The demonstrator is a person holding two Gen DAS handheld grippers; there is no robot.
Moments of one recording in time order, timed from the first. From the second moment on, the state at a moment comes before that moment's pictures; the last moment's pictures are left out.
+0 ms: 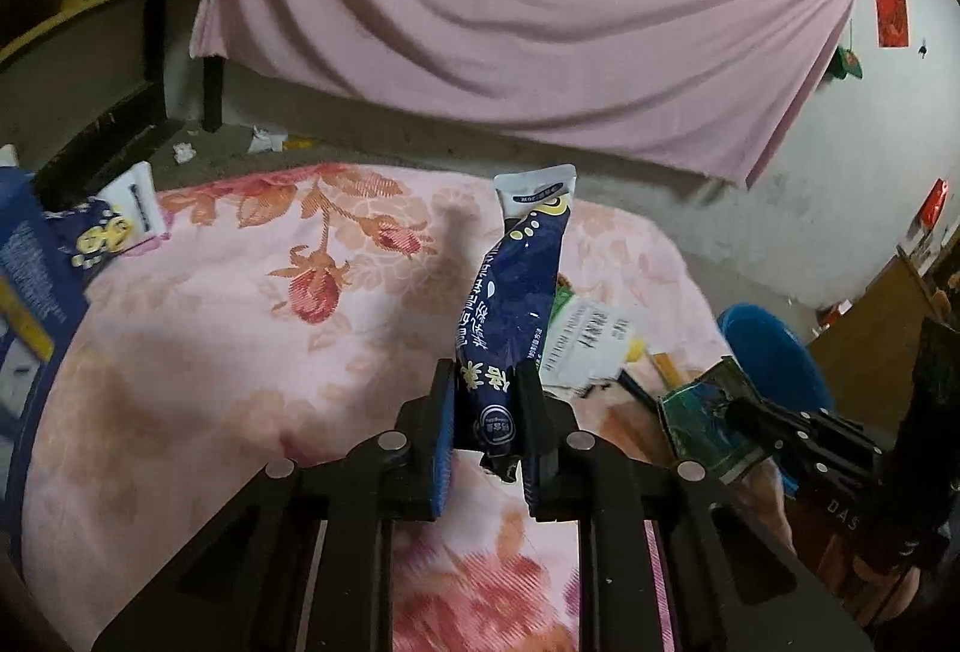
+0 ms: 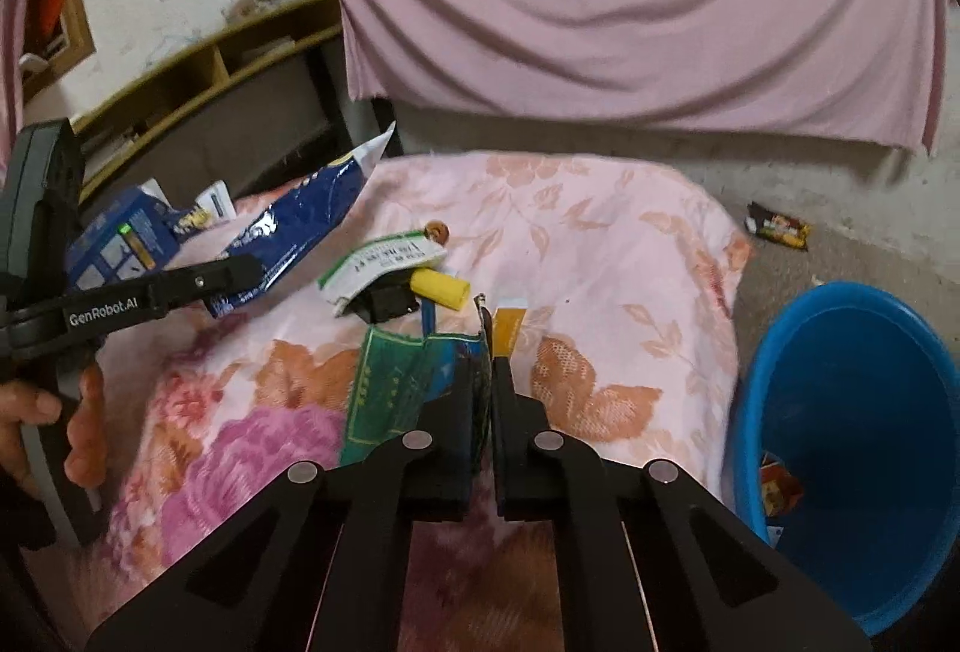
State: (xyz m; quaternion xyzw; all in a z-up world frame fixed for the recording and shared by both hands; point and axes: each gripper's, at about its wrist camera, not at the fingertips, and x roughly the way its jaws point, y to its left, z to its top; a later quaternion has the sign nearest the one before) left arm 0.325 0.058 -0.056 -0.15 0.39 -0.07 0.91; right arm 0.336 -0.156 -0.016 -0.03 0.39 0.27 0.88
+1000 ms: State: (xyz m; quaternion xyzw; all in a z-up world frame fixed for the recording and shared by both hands) left arm 0.279 0.017 -0.036 -0.16 0.37 -0.05 0.92; right arm 0.334 -0.166 -0.026 -0.01 0.42 0.27 0.87
